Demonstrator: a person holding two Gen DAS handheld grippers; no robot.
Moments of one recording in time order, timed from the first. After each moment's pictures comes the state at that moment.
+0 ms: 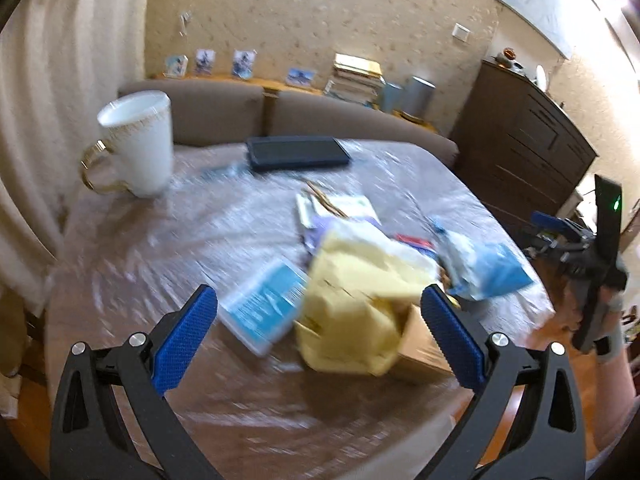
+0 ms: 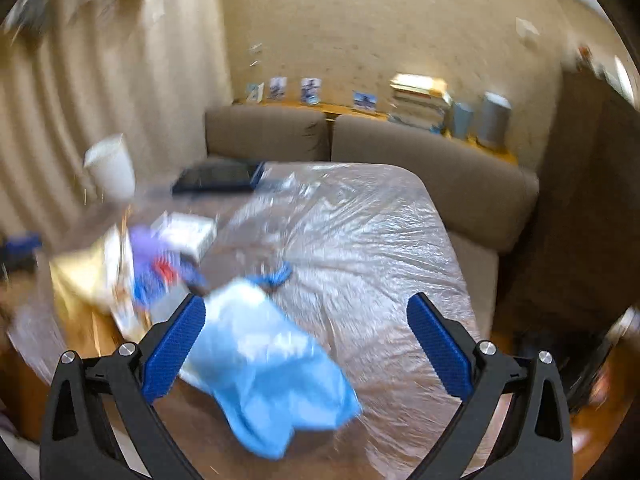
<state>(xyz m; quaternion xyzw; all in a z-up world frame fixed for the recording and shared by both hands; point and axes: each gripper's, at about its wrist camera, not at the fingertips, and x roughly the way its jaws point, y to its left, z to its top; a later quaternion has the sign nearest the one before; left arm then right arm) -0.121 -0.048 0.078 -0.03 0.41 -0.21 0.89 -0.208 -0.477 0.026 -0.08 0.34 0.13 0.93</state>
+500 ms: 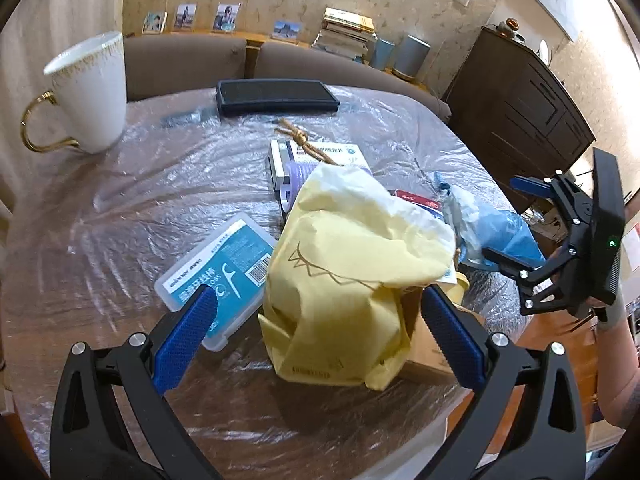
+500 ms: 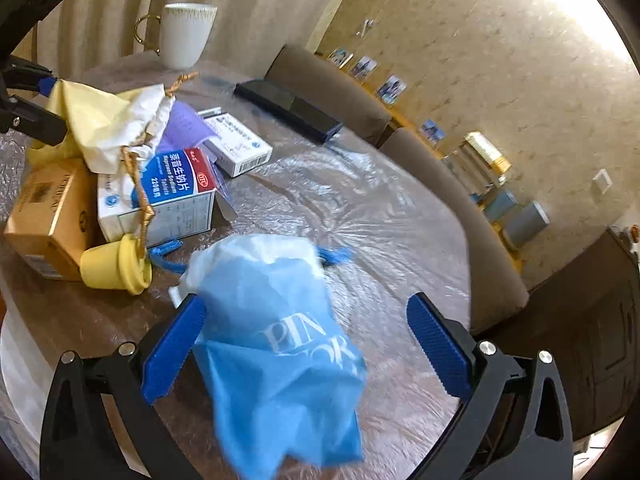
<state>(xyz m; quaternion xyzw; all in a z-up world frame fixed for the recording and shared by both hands) -0.093 -0.071 0.036 -0.03 0.48 -0.23 0.85 -0.181 -0.412 -0.014 -0.30 0.35 0.18 0.87</state>
